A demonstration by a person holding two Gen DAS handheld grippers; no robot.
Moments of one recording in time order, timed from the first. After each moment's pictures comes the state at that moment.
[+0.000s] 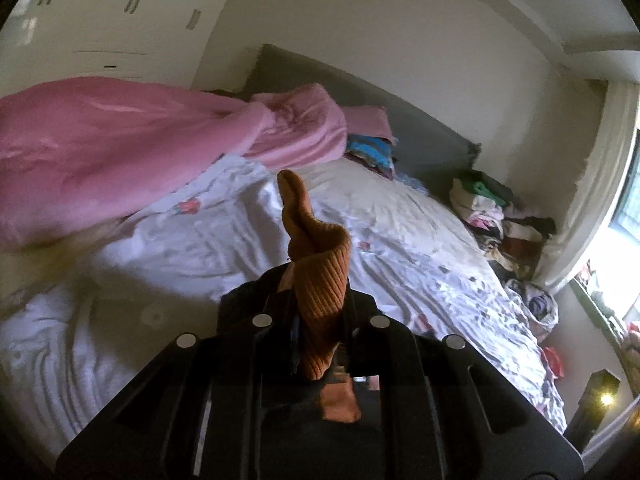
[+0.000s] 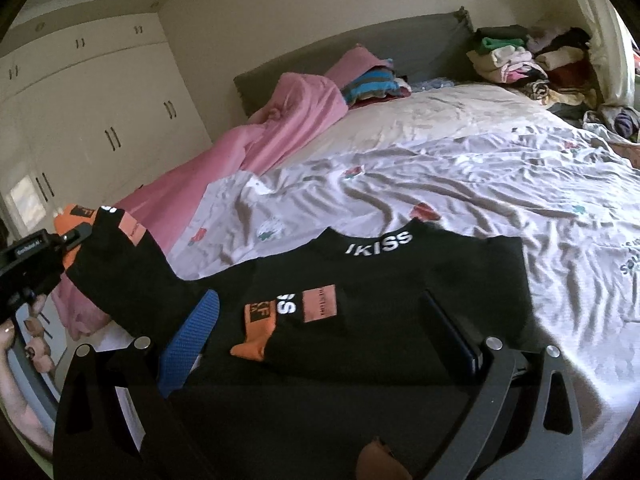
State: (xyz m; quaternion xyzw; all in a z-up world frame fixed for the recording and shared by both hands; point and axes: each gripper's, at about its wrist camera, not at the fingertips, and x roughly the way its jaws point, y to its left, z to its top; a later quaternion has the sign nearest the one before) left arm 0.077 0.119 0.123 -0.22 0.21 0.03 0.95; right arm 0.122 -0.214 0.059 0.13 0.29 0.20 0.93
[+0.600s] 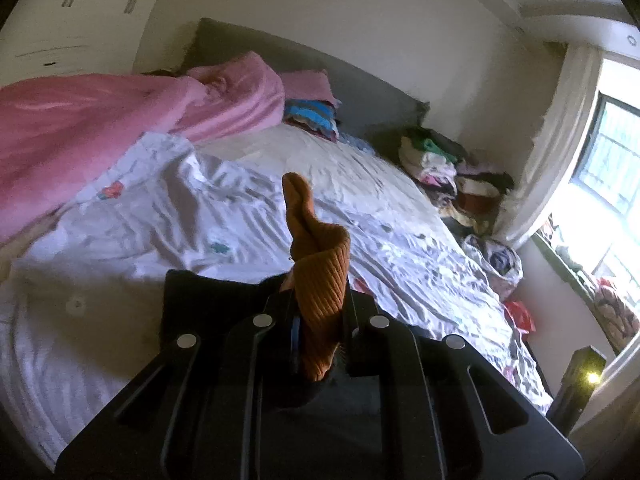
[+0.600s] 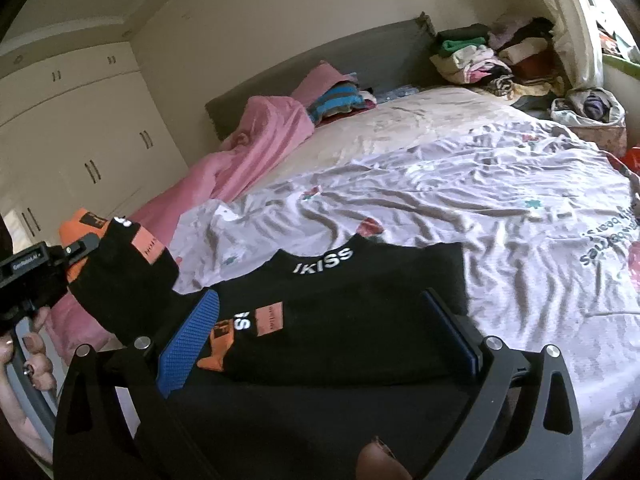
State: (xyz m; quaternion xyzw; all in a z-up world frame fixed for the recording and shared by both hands) left arm 0.112 0.040 0.119 -0.19 0.26 -0.07 0.95; right arm 0.117 -0.278 0.059 0.16 0.27 0.15 0.93
